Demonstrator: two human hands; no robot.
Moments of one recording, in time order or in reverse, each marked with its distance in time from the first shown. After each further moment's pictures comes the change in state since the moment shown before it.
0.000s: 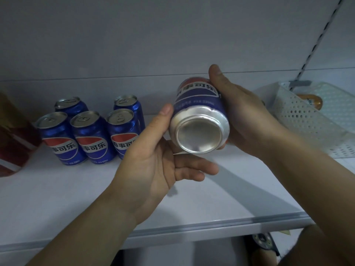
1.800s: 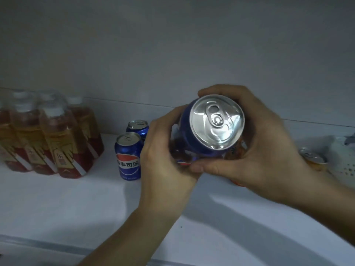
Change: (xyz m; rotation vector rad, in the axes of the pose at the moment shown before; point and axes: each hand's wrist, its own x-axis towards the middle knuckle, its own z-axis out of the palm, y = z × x) left_hand -0.005 0.028 -0.066 0.670 0.543 0.722; right_hand 0.008 -0.033 0.090 -0.557 -0.265 -0.836
